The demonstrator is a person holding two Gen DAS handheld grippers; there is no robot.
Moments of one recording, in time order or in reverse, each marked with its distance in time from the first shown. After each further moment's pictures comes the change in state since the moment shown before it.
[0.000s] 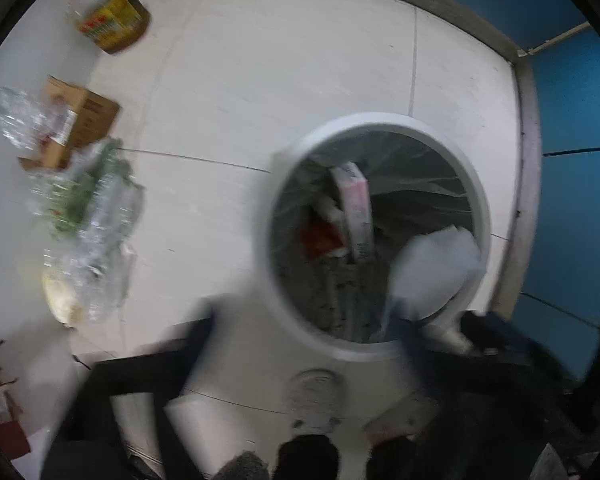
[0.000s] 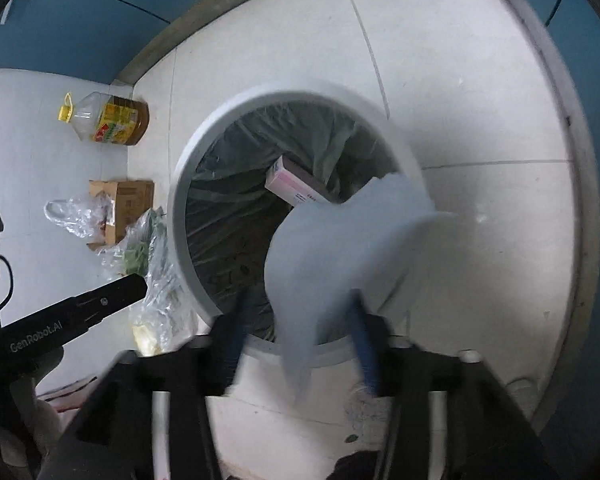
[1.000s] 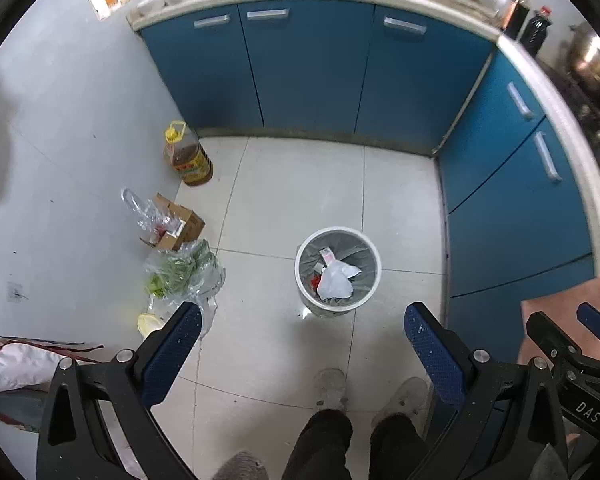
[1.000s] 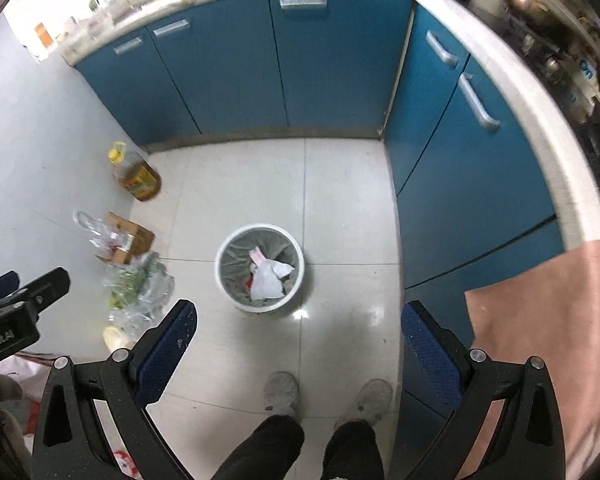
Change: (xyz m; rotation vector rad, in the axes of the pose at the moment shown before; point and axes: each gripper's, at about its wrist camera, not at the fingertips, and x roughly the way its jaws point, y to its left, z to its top) left arm -0.451 -0.019 -0.203 0.084 -0.435 0.037; right arm -0.506 0.135 -0.185 -0.179 -0.407 -0.293
